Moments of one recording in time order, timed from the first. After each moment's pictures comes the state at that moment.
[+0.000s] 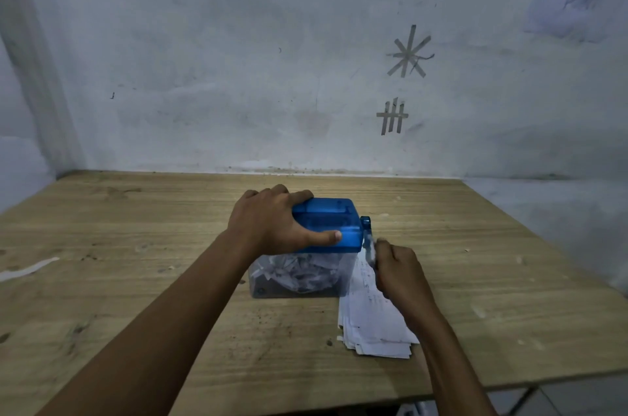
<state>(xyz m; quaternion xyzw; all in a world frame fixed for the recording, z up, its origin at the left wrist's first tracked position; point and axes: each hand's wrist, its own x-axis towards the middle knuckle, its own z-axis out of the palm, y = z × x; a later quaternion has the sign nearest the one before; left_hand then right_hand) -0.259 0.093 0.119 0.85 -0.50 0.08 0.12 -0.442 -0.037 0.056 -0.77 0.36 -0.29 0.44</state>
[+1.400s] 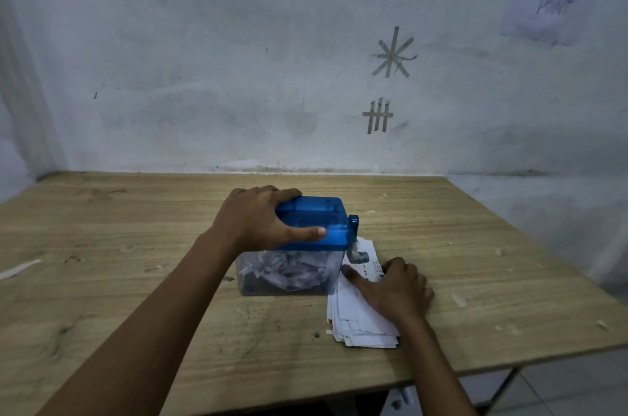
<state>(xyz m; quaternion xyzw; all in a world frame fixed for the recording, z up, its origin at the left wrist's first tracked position) -0.254 0.095 0.115 0.84 -0.52 0.08 0.16 -0.454 -0.060 0.010 -0.80 0.54 -0.14 0.19</state>
